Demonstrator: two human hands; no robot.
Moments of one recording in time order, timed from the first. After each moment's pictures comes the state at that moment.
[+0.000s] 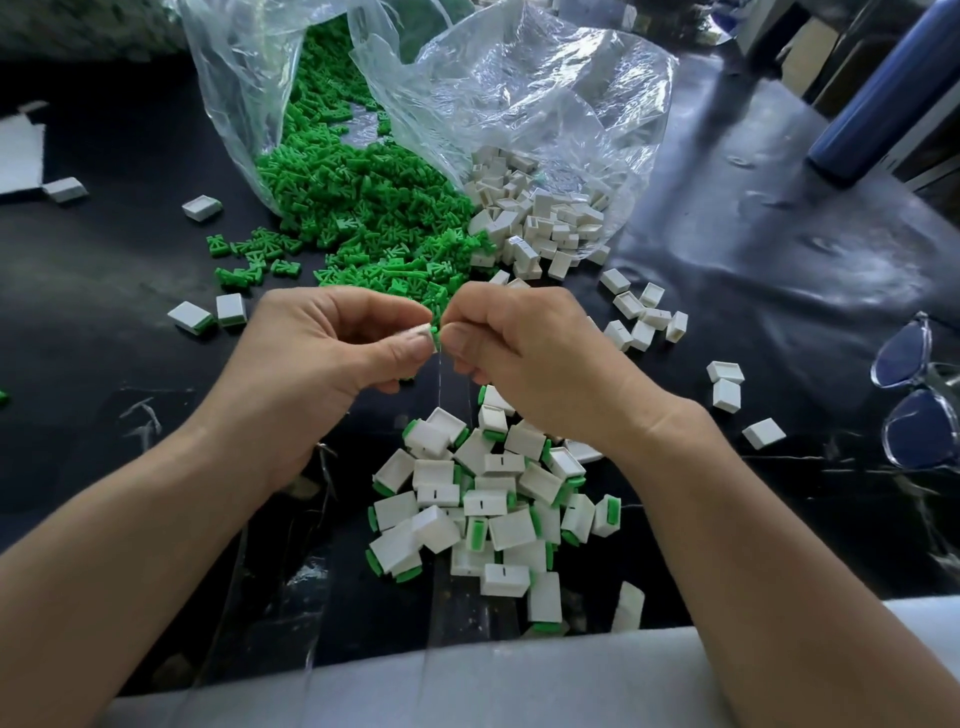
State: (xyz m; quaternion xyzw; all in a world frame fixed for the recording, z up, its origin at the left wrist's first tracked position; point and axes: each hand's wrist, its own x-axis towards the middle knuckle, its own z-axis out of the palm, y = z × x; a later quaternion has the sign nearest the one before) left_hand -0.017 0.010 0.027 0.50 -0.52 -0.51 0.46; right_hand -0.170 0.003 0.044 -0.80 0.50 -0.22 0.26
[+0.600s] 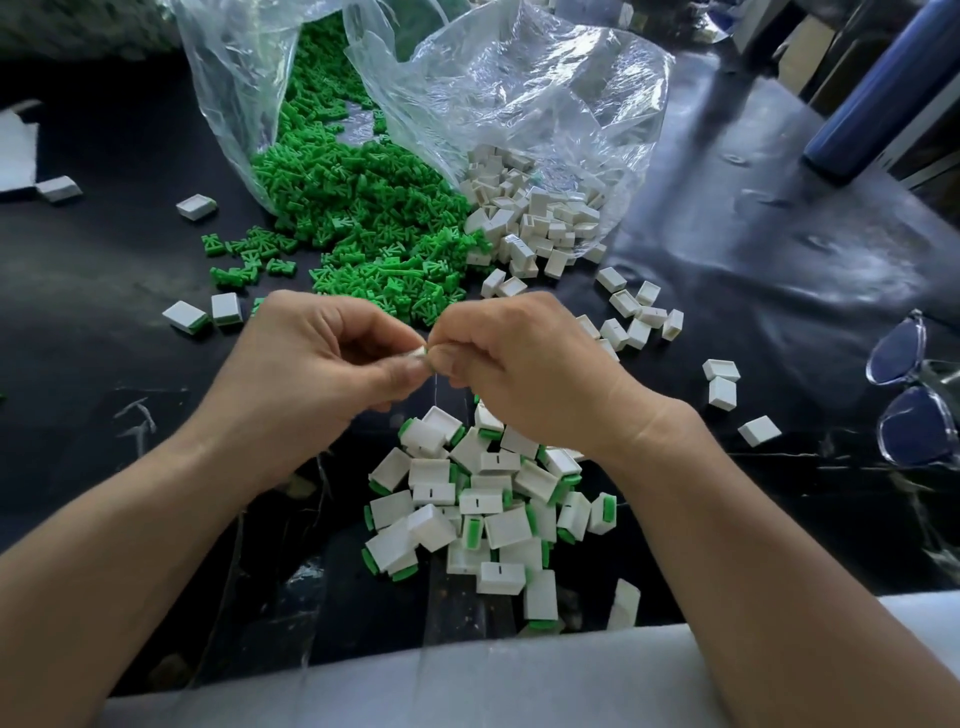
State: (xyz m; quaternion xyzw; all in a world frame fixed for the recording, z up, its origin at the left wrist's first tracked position) left_hand -0.011 0.014 0.027 0.48 -0.63 -0.45 0.42; right_hand -0.170 0.002 0.039 -0.84 0.47 -0.17 0.19
